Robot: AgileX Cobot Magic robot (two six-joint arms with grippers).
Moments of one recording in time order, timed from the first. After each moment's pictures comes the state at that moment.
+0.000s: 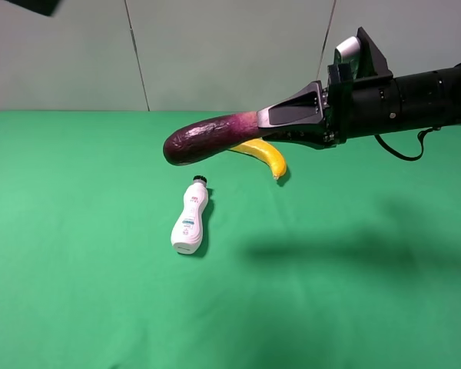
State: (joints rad) left arm -0.65 1.07 -1.35 0.16 1.02 0.13; right arm 0.14 1.67 -0.87 1.50 1.18 -1.27
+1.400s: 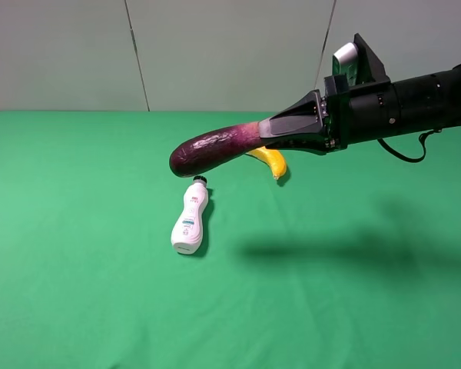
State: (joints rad) left arm -0.65 0.01 -0.52 0.18 1.05 -0.21; right arm 0.14 1.67 -0.87 1.46 1.15 -1.27
